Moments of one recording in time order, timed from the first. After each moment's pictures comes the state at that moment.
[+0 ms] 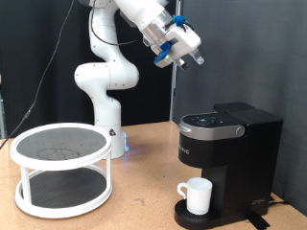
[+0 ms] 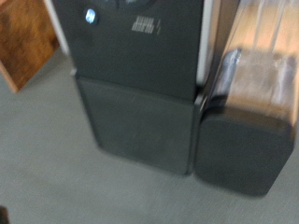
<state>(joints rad) -0.09 -0.55 0.12 -2.45 0.83 2.11 1.95</state>
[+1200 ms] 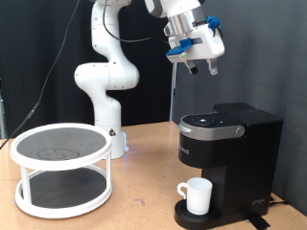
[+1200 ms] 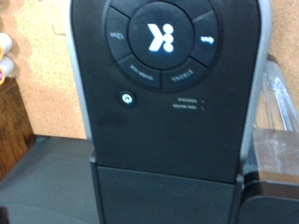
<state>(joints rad) -0.14 -0.31 0.25 -2.17 0.44 2.06 2.29</state>
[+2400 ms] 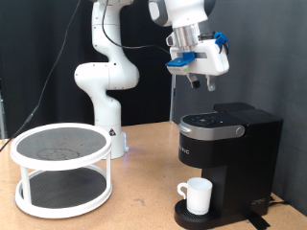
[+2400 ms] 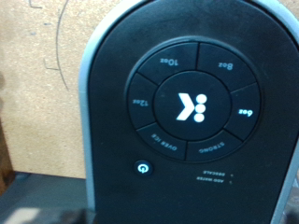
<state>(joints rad) -0.14 -0.18 0.25 -2.11 0.32 2.06 2.30</state>
